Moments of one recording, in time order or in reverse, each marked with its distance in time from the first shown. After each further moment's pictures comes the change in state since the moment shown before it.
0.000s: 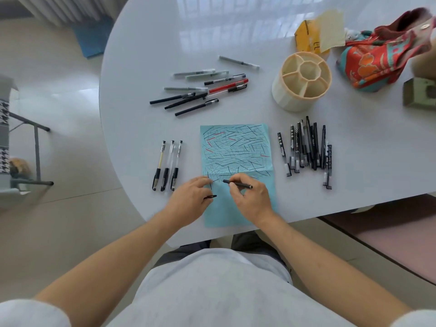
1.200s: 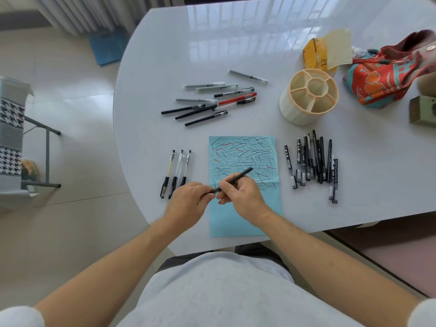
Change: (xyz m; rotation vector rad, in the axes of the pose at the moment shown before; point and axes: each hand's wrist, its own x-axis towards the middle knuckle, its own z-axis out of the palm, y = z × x) left_hand -0.005 0.010 -0.044 -0.199 0.148 -0.200; right_hand 0.029 -0.051 0.011 0.538 -0.289 0.287
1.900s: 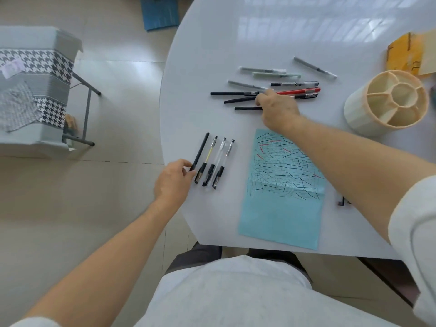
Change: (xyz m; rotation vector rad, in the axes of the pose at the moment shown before) left_hand -0.019 -0.115 -0.023 -0.016 0.201 -0.726; right_hand 0.216 -0.098 0.007 -1.586 -0.019 -0.468
